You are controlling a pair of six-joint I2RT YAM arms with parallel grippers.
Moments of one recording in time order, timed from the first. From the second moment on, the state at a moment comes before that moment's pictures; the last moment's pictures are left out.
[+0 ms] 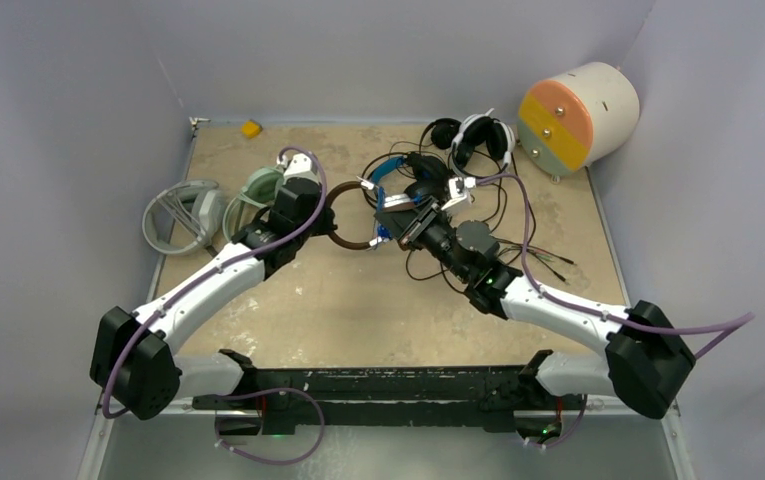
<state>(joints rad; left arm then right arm) -0.56 1.26 0.95 -0.24 -0.29 -0.56 0.80 1.23 0.66 0.61 0.04 1.07</state>
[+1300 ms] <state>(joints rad) -0.57 1.39 1.03 -0.38 -0.23 -0.58 0.65 1.39 0.91 0.19 0.12 1.38</state>
